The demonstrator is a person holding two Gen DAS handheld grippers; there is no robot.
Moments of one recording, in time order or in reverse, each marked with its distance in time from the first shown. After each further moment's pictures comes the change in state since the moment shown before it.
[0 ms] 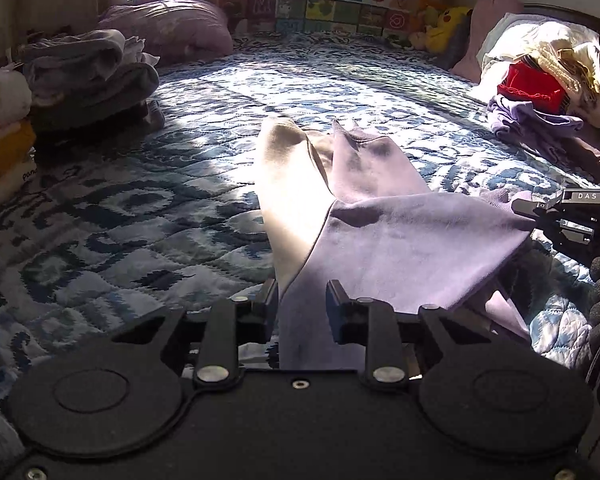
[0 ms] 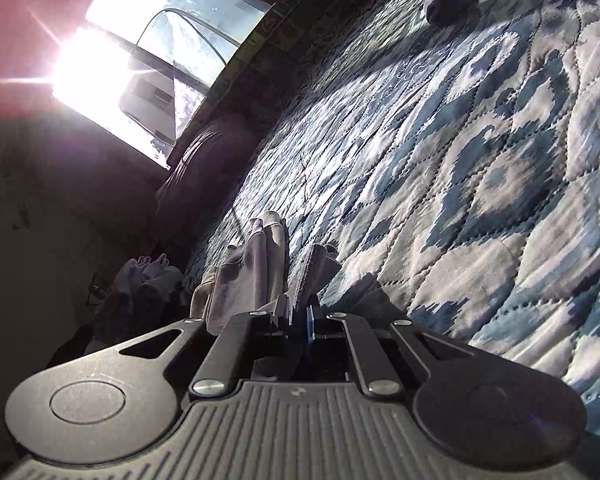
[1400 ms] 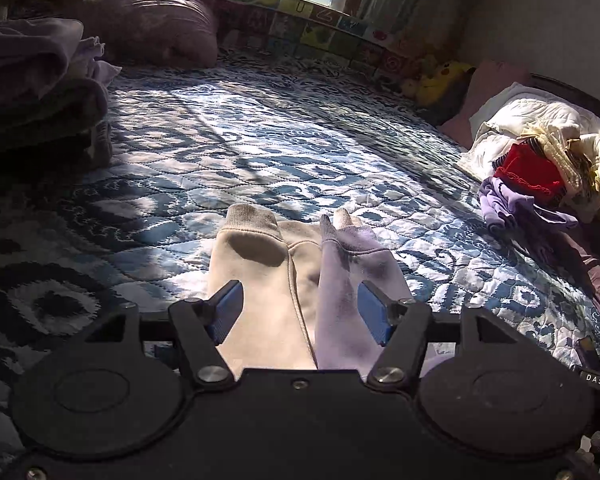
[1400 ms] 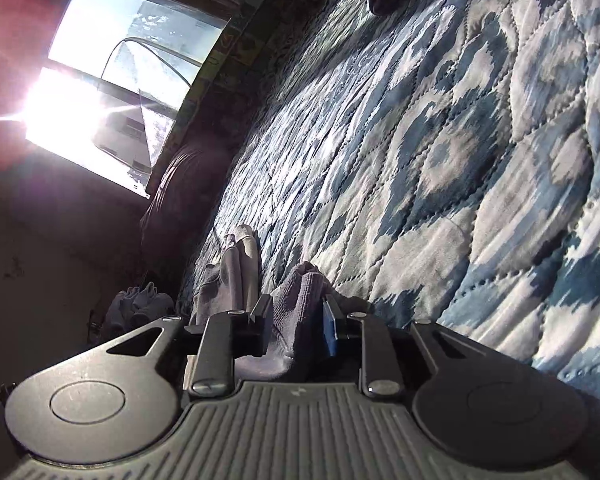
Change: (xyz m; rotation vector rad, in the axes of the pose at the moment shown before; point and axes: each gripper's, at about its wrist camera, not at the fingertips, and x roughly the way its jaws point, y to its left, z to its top) left arm 0.069 0.009 0.078 -0.111 -0.048 -0.182; right arm 0.003 -0.019 -0.007 0.106 -0.063 -0.053
